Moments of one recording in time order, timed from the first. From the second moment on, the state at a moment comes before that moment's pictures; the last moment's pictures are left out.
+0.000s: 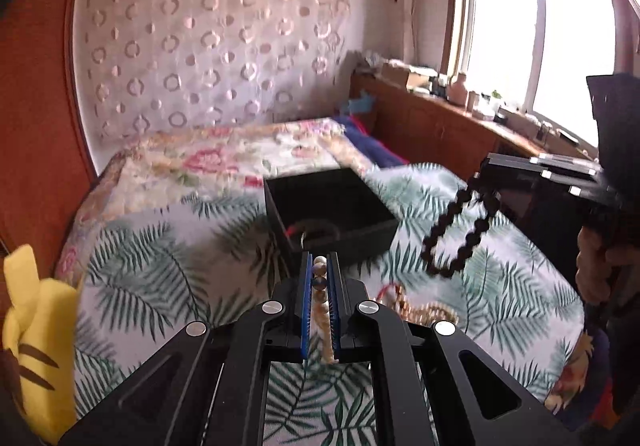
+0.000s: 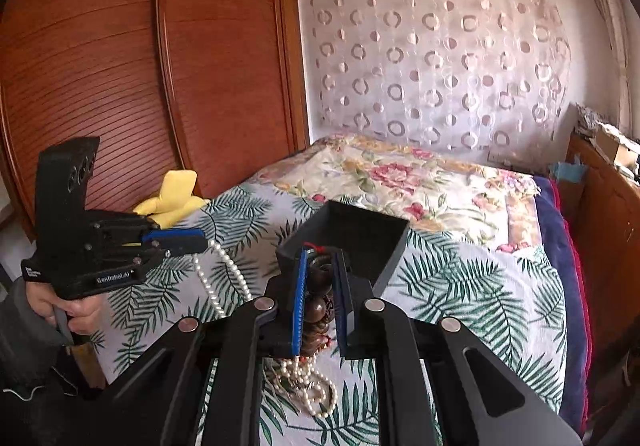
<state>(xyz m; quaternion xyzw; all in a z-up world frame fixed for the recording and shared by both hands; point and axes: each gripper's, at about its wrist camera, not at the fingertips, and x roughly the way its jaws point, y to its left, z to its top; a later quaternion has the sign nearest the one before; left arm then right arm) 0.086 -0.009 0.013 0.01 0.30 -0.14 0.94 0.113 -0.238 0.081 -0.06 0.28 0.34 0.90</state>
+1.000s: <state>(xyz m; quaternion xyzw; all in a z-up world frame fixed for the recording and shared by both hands) 0.131 -0.041 0.129 0.03 0.22 -0.15 0.96 0.152 -0.227 0.128 -0.07 0.25 0.32 0.91</state>
